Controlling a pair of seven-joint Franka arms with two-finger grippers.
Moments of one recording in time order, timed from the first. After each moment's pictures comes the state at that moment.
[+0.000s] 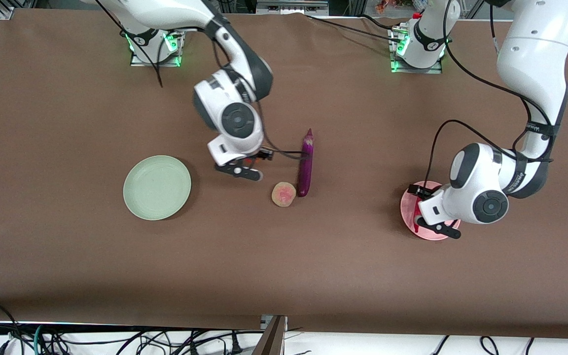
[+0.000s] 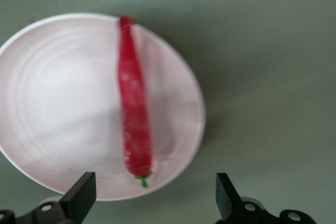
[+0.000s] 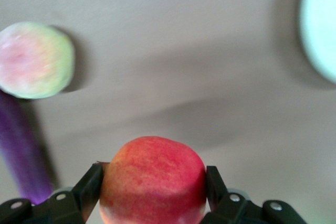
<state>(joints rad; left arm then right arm) 0.13 0.67 -0.34 -1.54 0.19 1.85 0.10 0.64 0.57 -0.02 -1.49 0.08 1.85 0.81</state>
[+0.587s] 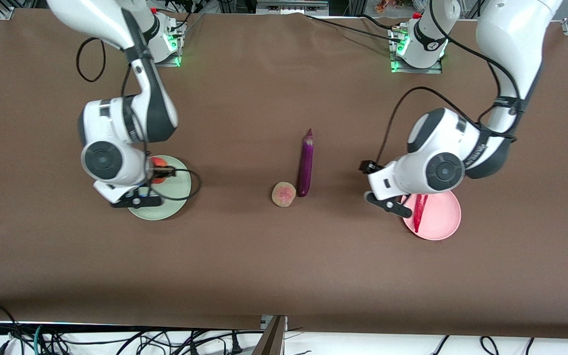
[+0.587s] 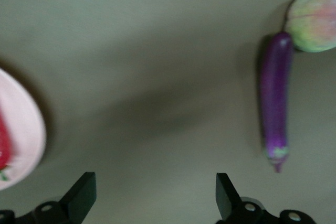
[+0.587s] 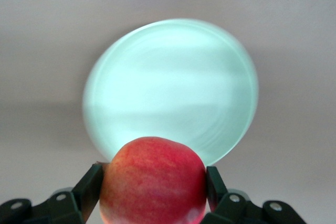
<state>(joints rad) 0.07 0.60 -0.54 -1.55 0.06 1.83 -0.12 0.60 0.50 -0.43 -1.71 0.08 1.94 0.07</state>
